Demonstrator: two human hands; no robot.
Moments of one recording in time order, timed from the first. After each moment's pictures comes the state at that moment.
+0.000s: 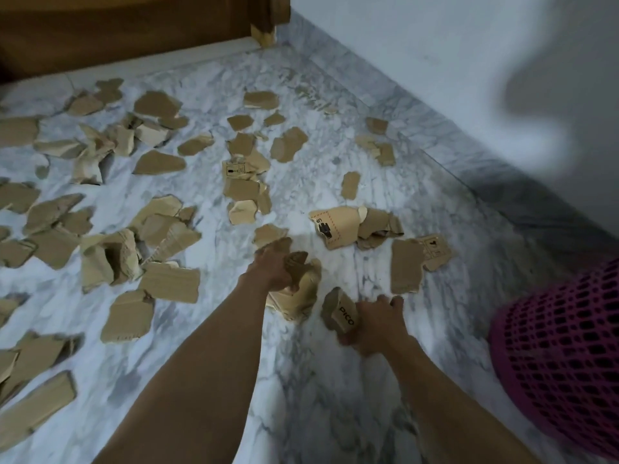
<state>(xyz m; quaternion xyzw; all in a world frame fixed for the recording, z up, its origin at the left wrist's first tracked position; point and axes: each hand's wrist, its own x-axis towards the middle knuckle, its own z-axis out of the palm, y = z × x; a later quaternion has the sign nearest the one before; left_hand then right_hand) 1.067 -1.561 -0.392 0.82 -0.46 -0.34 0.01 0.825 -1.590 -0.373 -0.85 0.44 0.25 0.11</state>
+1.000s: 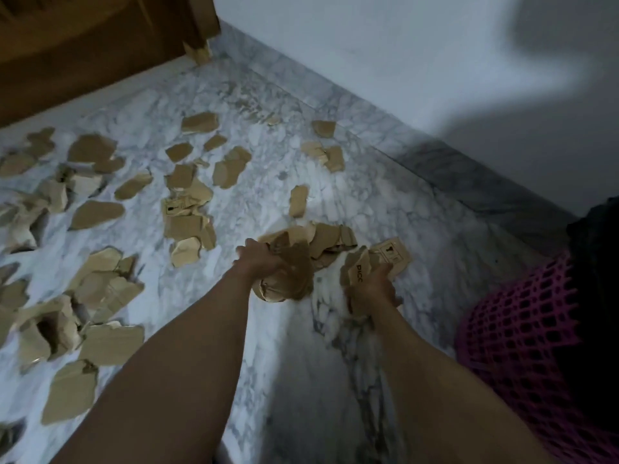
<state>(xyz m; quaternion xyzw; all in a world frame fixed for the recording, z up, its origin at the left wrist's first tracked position) 1.026 -1.685 -0.363 0.85 -0.35 -0.40 0.07 0.795 -1.717 -0.379 -0.51 0.75 -0.02 0.42</state>
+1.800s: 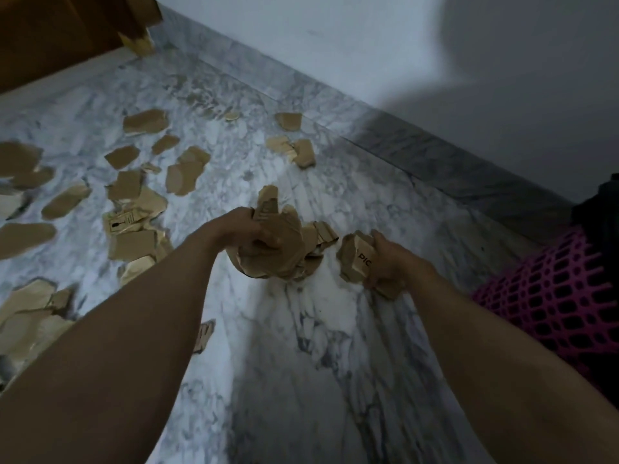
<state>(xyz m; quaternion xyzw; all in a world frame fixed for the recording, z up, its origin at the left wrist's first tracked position) 1.051 -1.766 -0.344 0.73 -0.45 -0.49 0.13 0.743 -1.814 -0.390 -0.67 0.62 0.12 0.39</state>
